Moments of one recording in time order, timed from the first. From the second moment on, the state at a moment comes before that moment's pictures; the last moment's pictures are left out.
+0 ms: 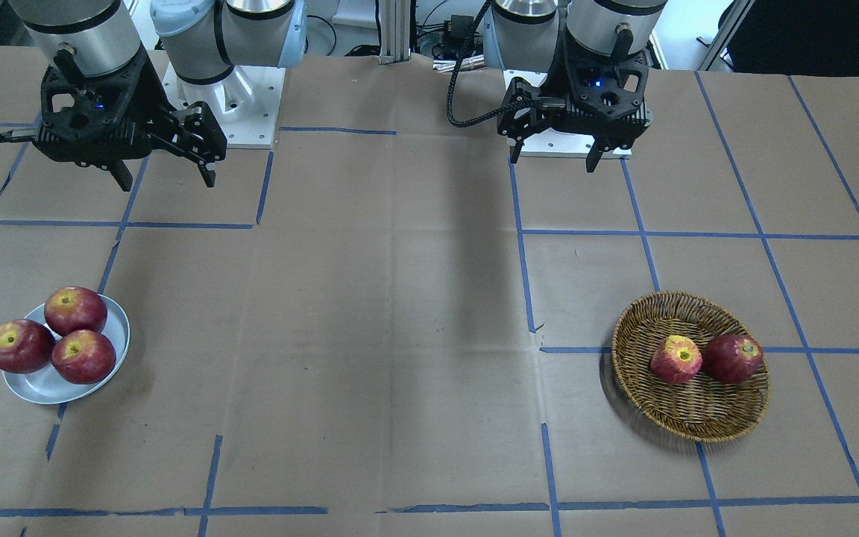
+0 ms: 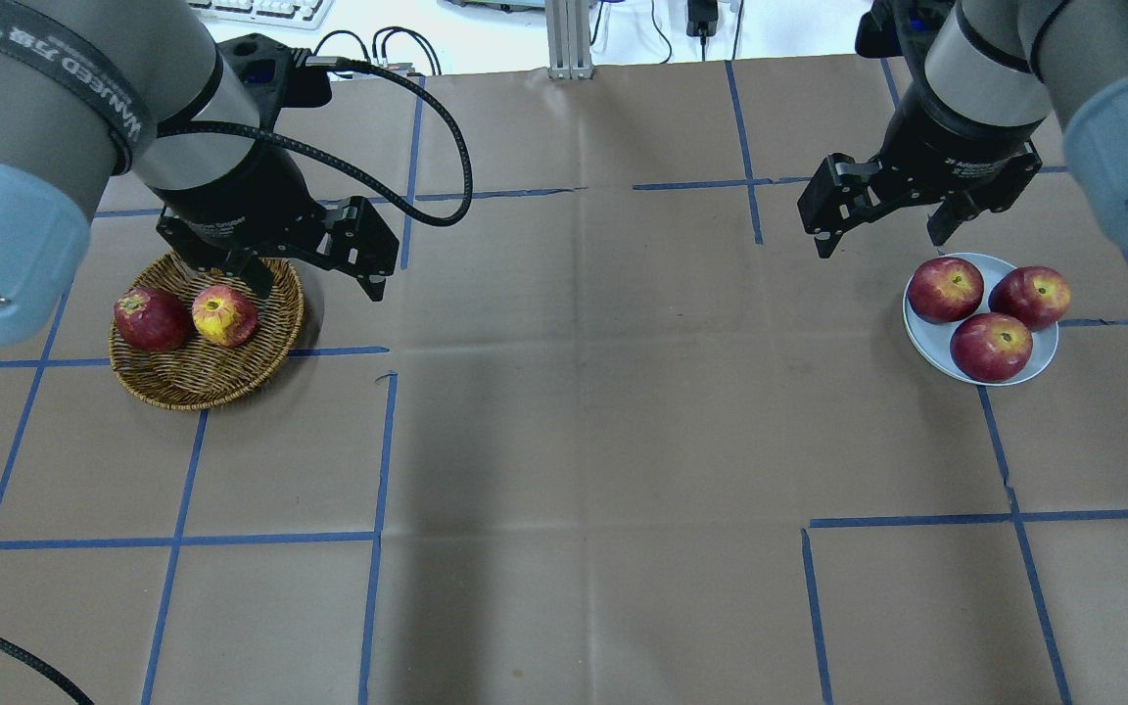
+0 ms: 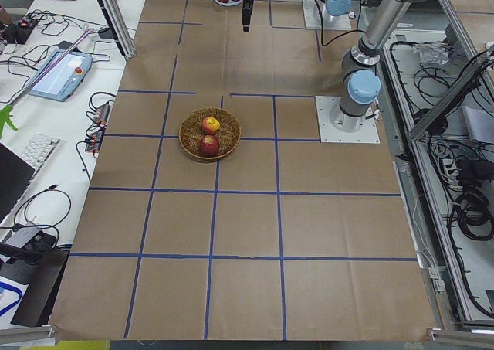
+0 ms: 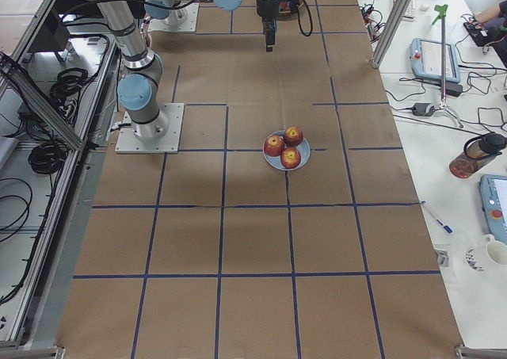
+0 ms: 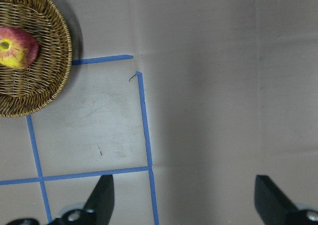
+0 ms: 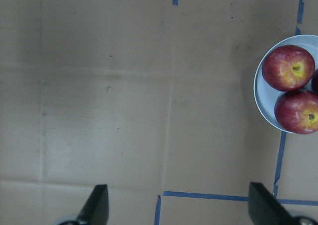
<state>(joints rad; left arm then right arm) -1.66 -1.48 -1.64 -1.56 1.54 0.01 1.55 -1.63 1.66 -1.63 -1.56 -0.10</state>
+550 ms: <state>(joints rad) -1.66 -1.48 -1.64 -1.57 1.54 0.01 1.55 -1.64 1.66 -1.63 -1.56 -0.10</state>
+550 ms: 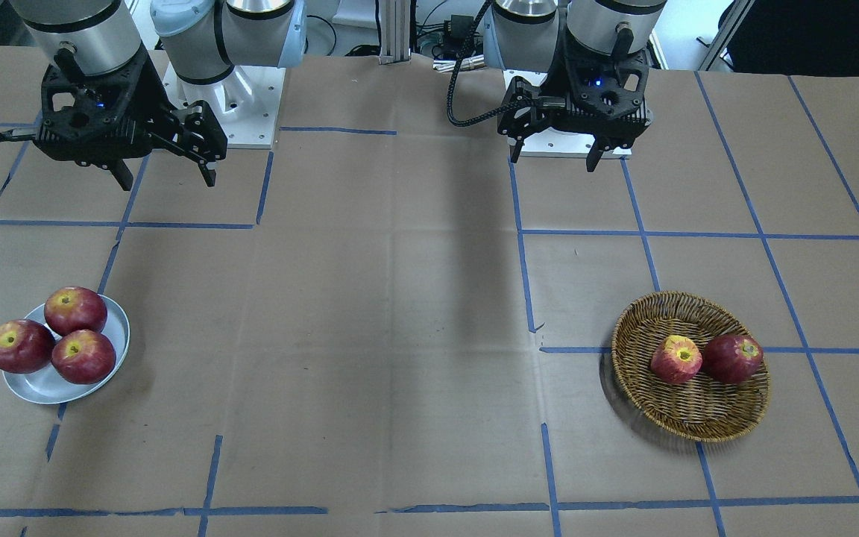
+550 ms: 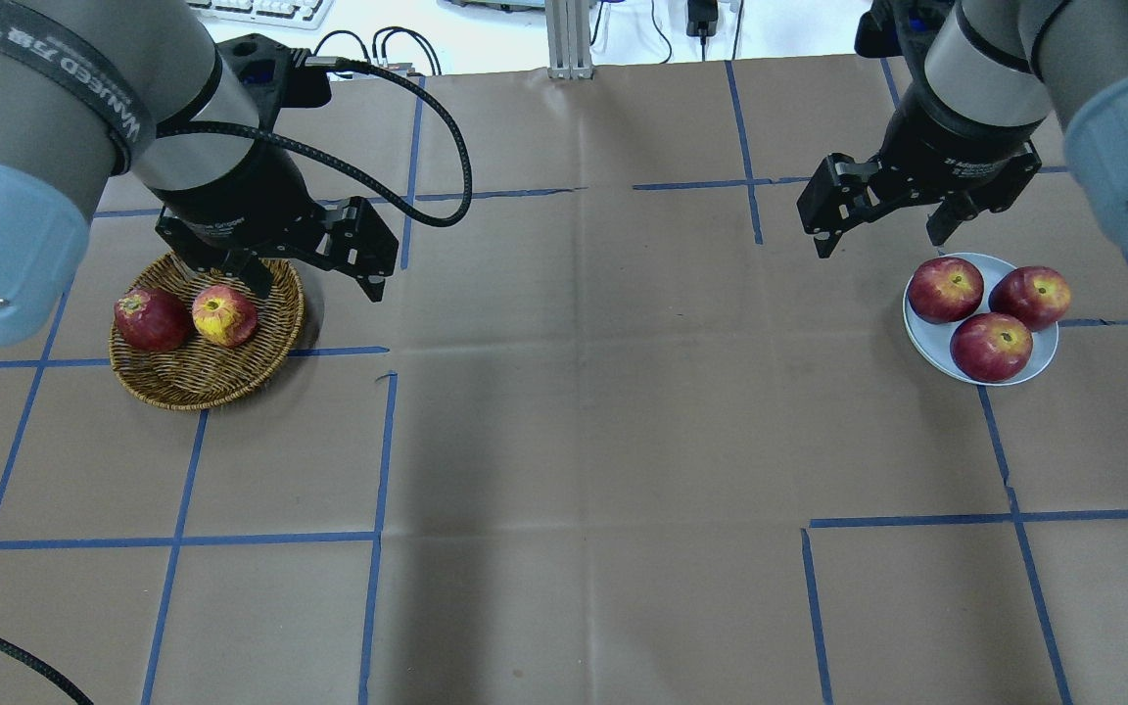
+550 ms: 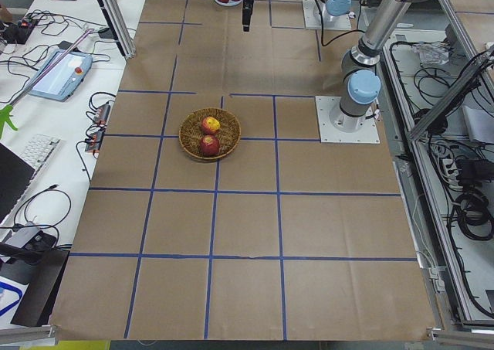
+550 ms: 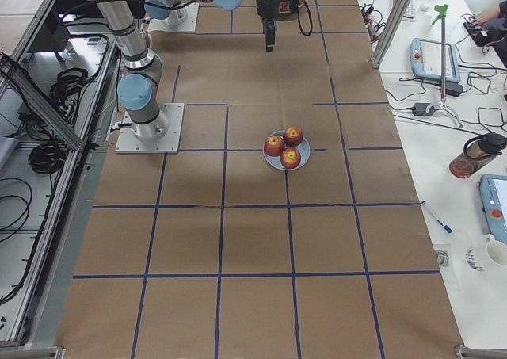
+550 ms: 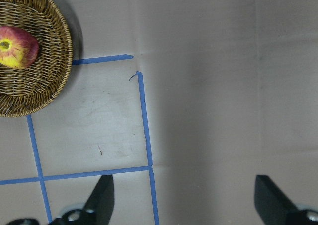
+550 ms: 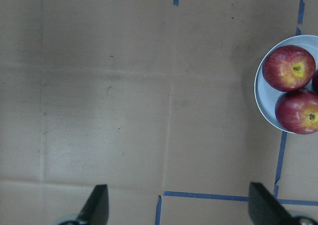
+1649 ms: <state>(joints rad) -1.63 -1.47 -1.63 -1.56 1.56 0.02 1.55 -1.63 1.66 -1.63 -1.56 -0.10</state>
